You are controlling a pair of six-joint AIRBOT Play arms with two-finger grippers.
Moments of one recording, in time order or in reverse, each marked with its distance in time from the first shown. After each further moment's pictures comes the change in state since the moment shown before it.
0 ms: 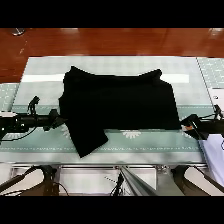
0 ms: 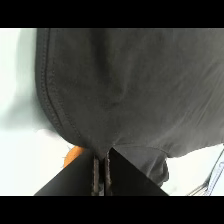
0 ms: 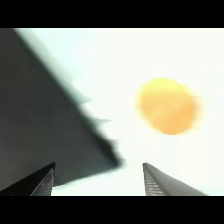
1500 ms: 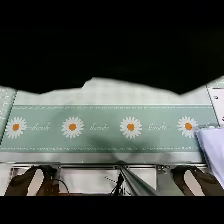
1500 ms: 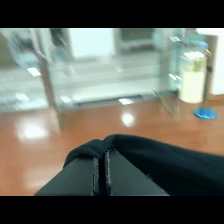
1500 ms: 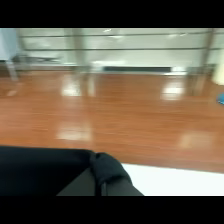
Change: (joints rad) left arm -0.077 0.611 1.315 0.524 -0.080 -0.242; right arm 0.387 0.404 1.468 -0.131 0.339 0.163
